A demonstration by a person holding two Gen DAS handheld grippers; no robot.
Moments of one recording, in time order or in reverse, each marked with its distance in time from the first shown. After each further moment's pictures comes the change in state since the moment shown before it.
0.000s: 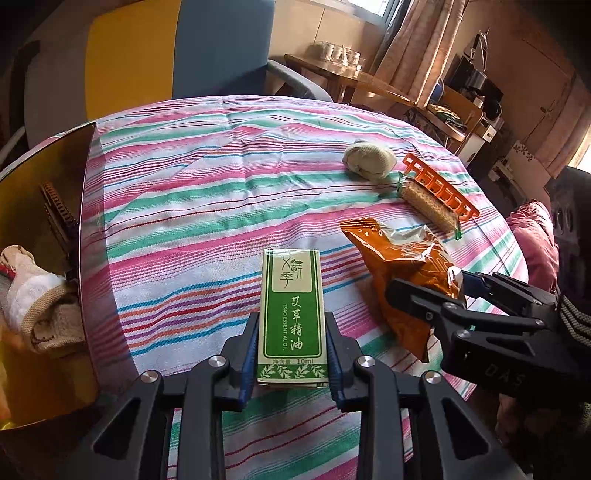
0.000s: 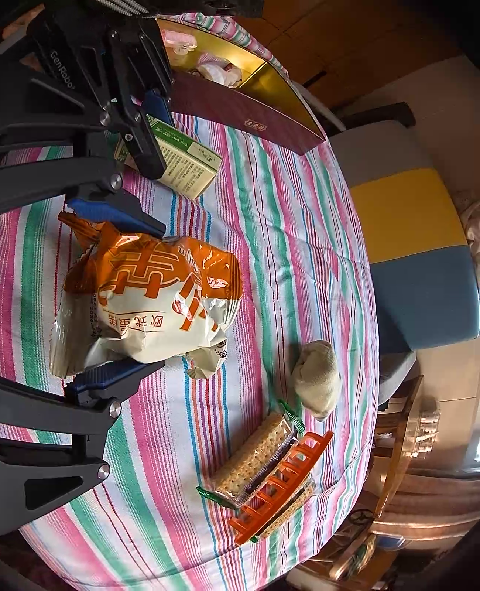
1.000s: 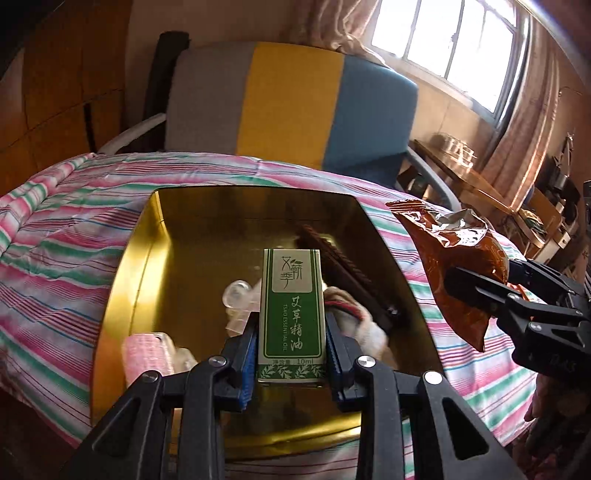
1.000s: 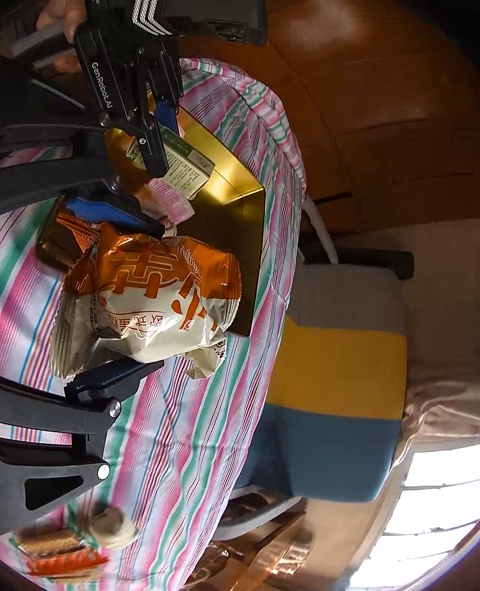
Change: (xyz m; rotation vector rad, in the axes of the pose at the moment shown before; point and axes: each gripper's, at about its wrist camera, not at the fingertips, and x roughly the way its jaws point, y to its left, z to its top) left arm -0.122 0.198 -0.019 -0.337 -0.232 0.321; right arm -0.010 0.207 0.077 -0.461 -0.162 0.266
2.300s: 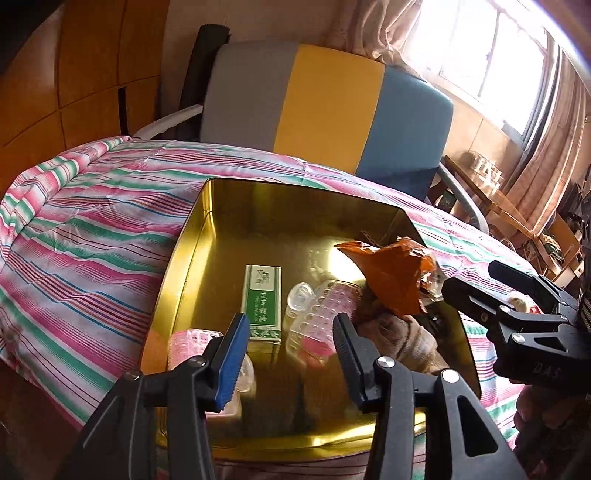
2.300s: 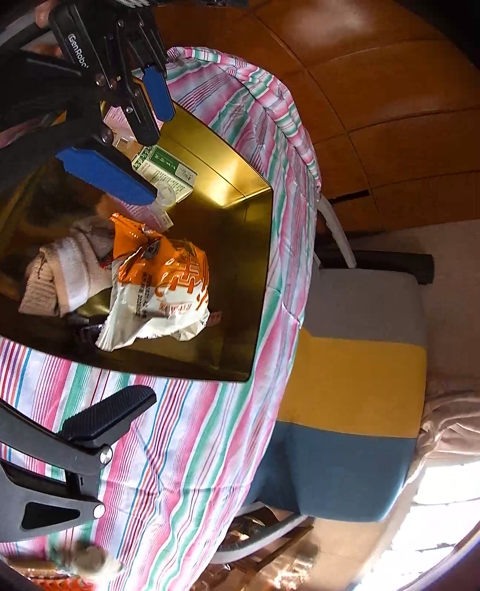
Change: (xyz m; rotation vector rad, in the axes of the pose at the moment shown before) left arm -0.016 0.019 -0.010 -0.056 -0.024 0.025; right arm 0.039 0.025 0.010 0.017 0.002 -0.076
